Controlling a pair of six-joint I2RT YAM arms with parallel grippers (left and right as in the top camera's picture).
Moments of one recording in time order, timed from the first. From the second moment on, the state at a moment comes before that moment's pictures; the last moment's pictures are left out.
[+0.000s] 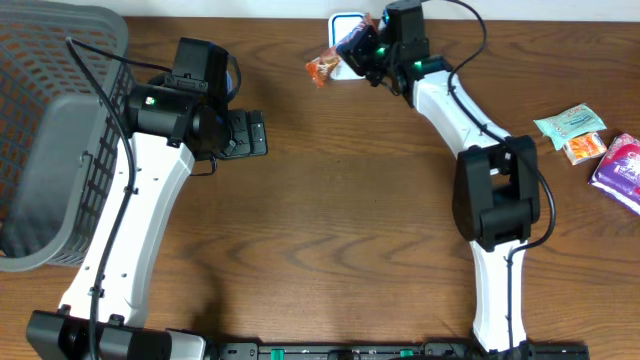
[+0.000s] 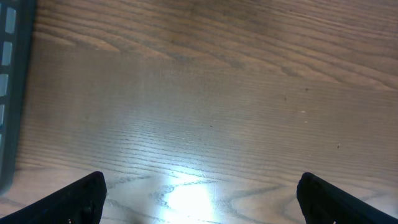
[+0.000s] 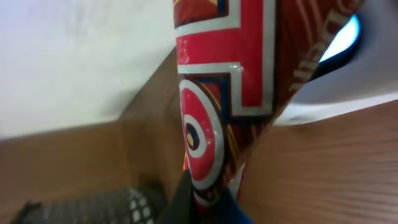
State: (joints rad) left arm -0.20 1.56 1.58 -1.24 0.02 -0.33; right arm 0.29 2.33 1.90 -0.18 -0.49 1.10
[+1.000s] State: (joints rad) left arm -0.20 1.56 1.58 -1.24 0.02 -0.33; right arm -0.16 2.12 1.91 -0.83 -0.51 0.64
